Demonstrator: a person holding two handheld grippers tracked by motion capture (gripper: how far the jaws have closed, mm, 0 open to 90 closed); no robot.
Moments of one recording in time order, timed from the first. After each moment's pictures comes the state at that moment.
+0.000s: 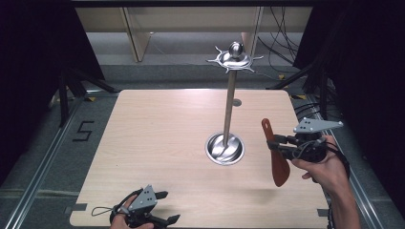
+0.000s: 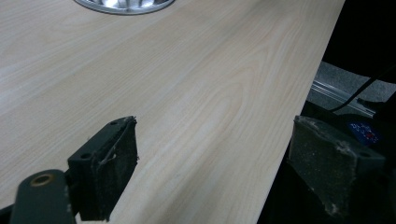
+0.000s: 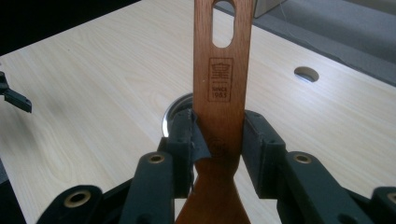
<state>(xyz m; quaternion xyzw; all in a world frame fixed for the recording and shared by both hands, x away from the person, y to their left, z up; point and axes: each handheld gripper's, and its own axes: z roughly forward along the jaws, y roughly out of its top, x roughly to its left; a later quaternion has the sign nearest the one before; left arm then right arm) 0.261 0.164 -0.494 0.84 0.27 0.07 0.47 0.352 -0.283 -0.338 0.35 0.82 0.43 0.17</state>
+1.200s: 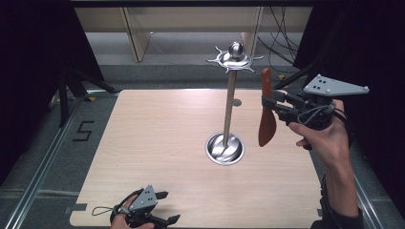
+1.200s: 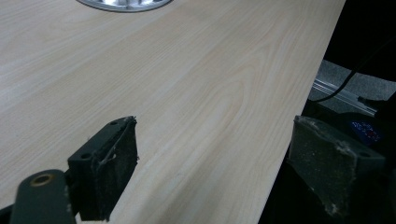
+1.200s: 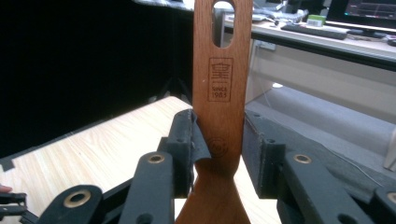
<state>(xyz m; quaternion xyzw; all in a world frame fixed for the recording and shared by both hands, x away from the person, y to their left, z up) 0.261 0.163 -0.495 0.84 0.28 0.07 0.46 0.365 -0.252 -0.238 0.30 0.74 0.55 0.24</state>
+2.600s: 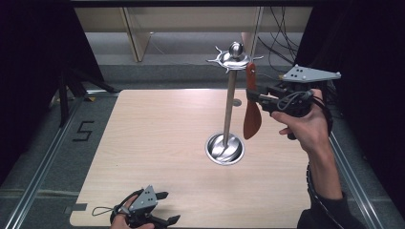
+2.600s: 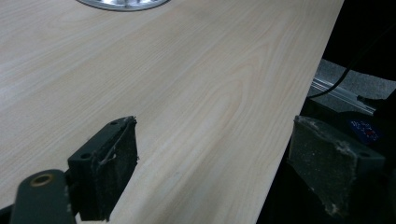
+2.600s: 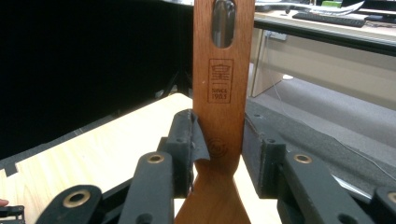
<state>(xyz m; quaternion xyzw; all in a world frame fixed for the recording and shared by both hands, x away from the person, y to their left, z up) 0.259 0.161 -0.496 0.83 0.28 0.06 0.47 0.396 -0.224 -0.240 0.31 0.75 0.54 0.22</state>
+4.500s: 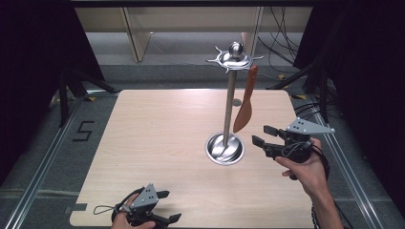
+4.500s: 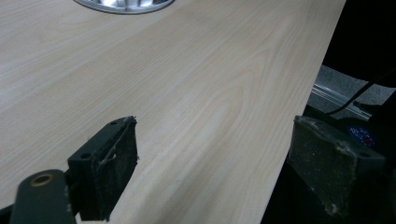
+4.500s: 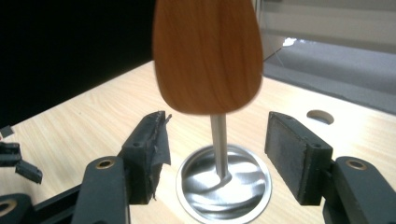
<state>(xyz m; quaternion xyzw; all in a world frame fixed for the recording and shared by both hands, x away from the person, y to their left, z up) 0.265 0.159 -0.496 0.83 0.28 0.06 0.47 0.359 -0.258 -0.358 0.36 0.74 0.53 0.18</state>
